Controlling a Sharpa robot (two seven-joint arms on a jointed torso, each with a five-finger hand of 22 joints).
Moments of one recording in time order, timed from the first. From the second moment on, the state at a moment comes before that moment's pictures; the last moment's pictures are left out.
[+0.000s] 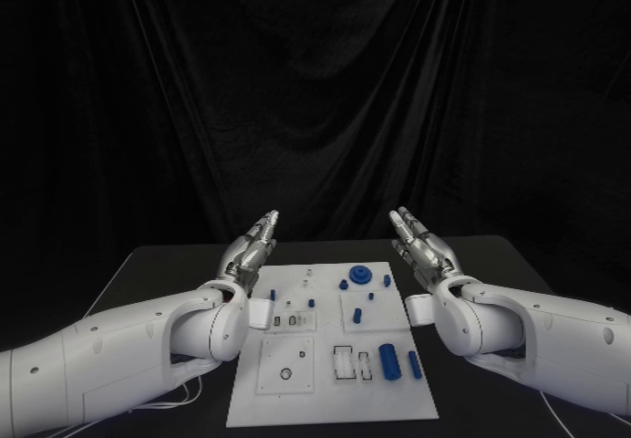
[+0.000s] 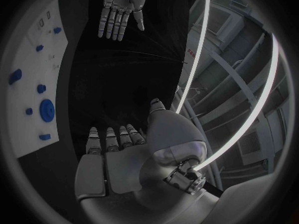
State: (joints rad) left arm 1.13 -0.78 -0.10 1.55 0.07 -0.52 0.53; left_hand 0.98 0.28 -0.22 0.28 0.15 0.11 -0.01 0.01 0.02 0.00 -0.01 0.00 0.00 0.00 0.00 0.00 0.00 0.13 0.00 0.08 0.00 0.00; right arm 1.15 -0.81 -0.13 1.55 0.11 -0.51 0.53; right_hand 1.03 0.26 -0.27 0.20 0.29 0.03 -0.10 0.00 0.01 0.00 -0.13 0.00 0.00 0.00 -0.03 0.00 0.00 0.16 0.00 0.14 0.00 0.03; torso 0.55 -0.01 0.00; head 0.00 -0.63
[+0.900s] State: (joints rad) left arm 1.22 -0.82 -0.21 1.47 0.14 0.05 0.66; left_hand 1.06 0.29 -0.21 0.29 0.18 0.09 -0.08 0.01 0.01 0.05 0.06 0.02 0.01 0.00 0.06 0.00 0.00 0.16 0.01 0.16 0.00 0.01; right arm 1.24 -0.89 -0.25 1.51 0.30 0.08 0.51; right_hand 1.06 0.27 -0.29 0.20 0.29 0.12 0.02 0.03 0.03 0.01 0.04 0.03 0.01 0.01 0.14 0.01 0.01 0.17 0.04 0.25 0.03 0.03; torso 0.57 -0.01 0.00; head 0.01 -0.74
